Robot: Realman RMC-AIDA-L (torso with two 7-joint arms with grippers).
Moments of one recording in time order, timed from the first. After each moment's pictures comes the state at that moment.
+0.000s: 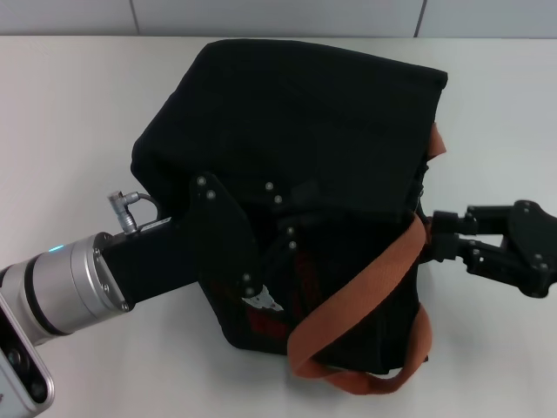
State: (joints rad) left arm -0.42 -2.08 1.48 0.28 0.95 1.80 0.16; right arm 0.42 2.07 -0.57 -0.66 -1.99 -1.92 1.41
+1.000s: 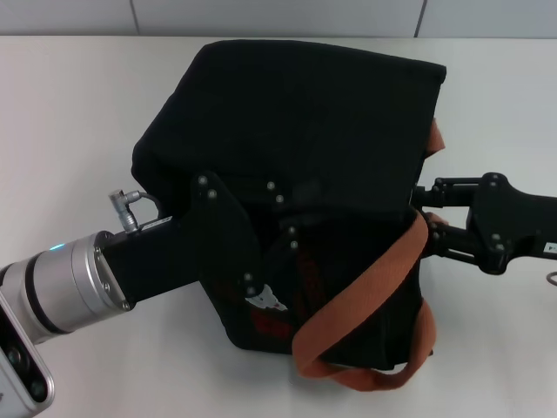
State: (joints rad) left arm -0.42 -2.08 1.48 0.29 0.95 1.80 0.16; right arm 0.47 2.08 -0.63 -0.63 -1.95 -1.82 1.27
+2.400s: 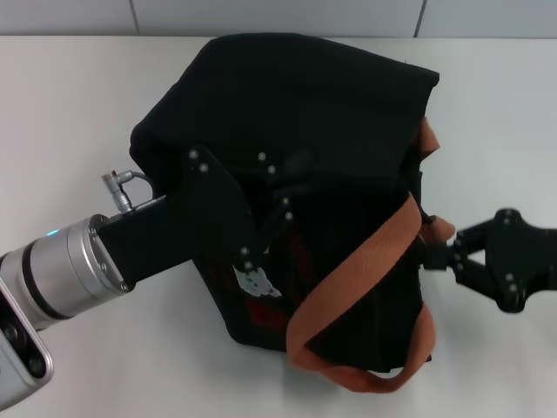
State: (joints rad) left arm -0.43 -2.08 1.50 0.29 0.87 1.78 0.12; right arm 0.40 2.08 -0.73 -0.78 -2.03 -1.80 1.33
